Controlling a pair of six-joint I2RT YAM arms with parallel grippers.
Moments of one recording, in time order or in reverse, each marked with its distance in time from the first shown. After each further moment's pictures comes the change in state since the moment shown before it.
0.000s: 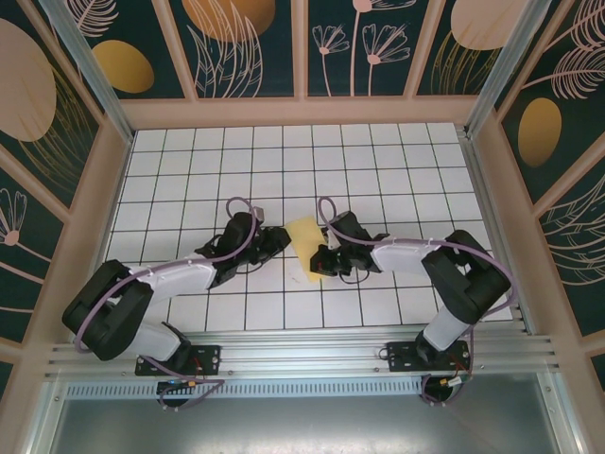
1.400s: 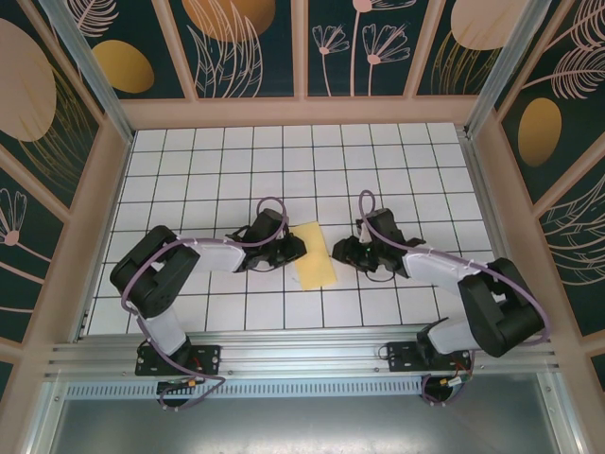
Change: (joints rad) left arm -0.045 0.323 0.179 -0.098 0.092 0.121; right arm -0.196 -0.238 -0.127 -0.066 0.027 -0.009
